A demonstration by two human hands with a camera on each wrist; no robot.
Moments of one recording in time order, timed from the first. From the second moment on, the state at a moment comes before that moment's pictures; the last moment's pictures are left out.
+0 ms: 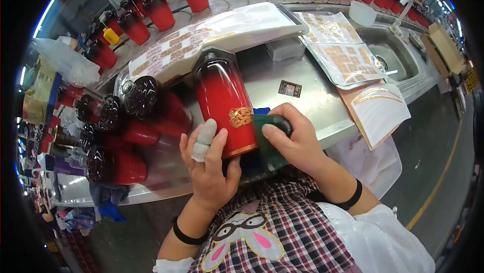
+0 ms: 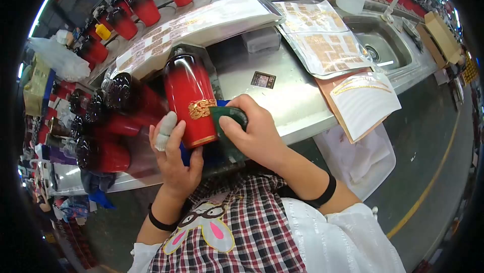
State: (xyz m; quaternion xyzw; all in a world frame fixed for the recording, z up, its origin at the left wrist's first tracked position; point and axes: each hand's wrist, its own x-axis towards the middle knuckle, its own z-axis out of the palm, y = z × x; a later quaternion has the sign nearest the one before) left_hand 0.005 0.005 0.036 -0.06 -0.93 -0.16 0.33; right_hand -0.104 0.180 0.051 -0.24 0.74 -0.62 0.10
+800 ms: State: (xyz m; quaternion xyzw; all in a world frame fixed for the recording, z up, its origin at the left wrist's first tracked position) left_hand -0.003 0.009 0.046 -0.02 -0.94 -0.13 0.31; right_hand -0.101 0.175 0.048 -0.27 0.71 -0.63 0.14
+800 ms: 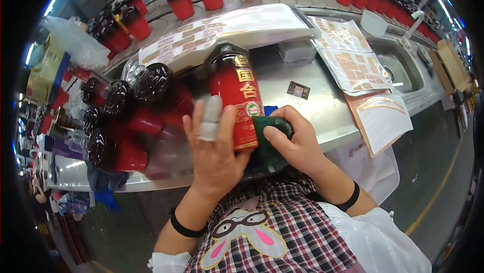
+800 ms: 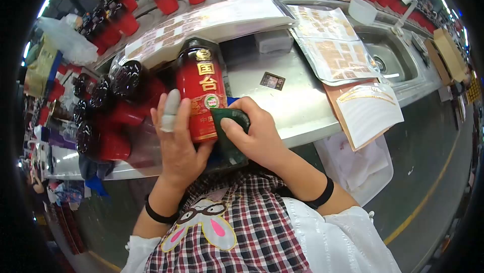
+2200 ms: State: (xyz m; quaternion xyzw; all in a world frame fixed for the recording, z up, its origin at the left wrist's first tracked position) left_hand 0.004 -0.011 0.021 0.00 -0.92 -0.32 0.22; right_hand -0.106 0.181 0.048 -0.30 0.70 -0.62 0.17
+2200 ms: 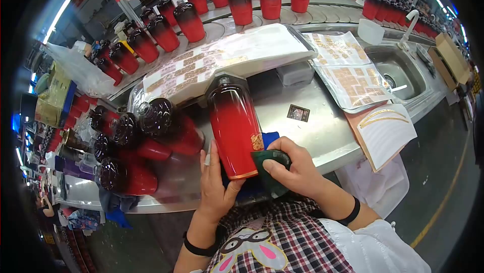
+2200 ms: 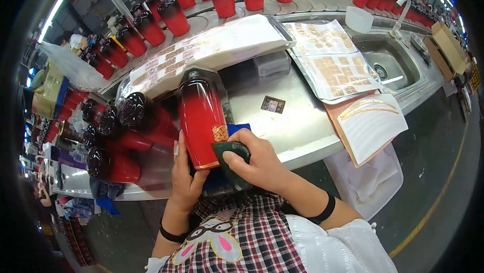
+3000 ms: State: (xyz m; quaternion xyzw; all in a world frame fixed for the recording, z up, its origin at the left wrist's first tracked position) left_hand -0.013 -0.007 0.049 -0.01 -0.93 -0.30 0.21; right_hand -0.147 0.183 0.064 -0.43 0.65 -0.61 0.13
